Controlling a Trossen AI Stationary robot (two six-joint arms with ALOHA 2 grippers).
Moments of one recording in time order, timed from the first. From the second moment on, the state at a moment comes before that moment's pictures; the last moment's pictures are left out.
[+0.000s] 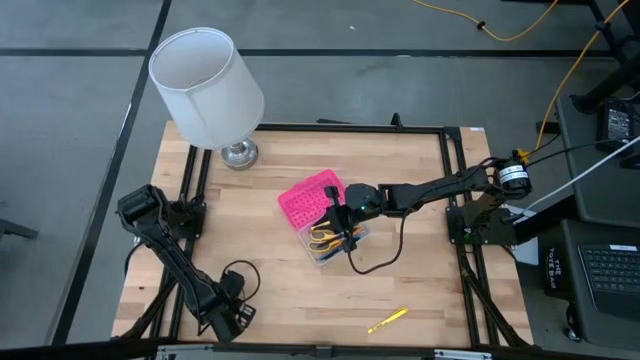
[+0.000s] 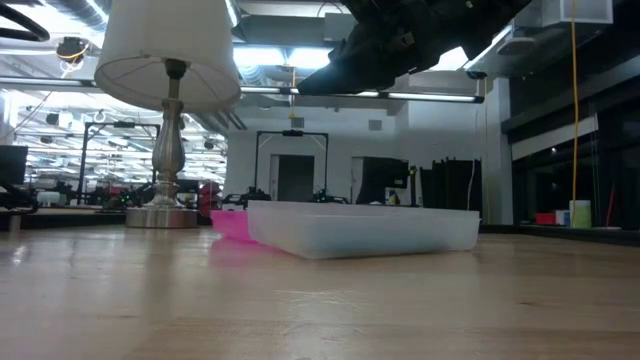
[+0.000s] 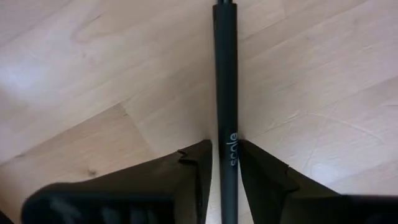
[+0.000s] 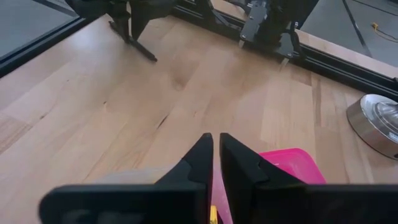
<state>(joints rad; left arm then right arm) -0.94 1.84 1.06 -0.74 -0.03 -2.08 0.07 1.67 1.01 0.19 -0.13 -0.31</state>
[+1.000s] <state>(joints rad) -0.87 1.78 1.06 -0.72 -0.35 -1.77 0.07 1.68 1.01 0.22 -0.26 -0.33</state>
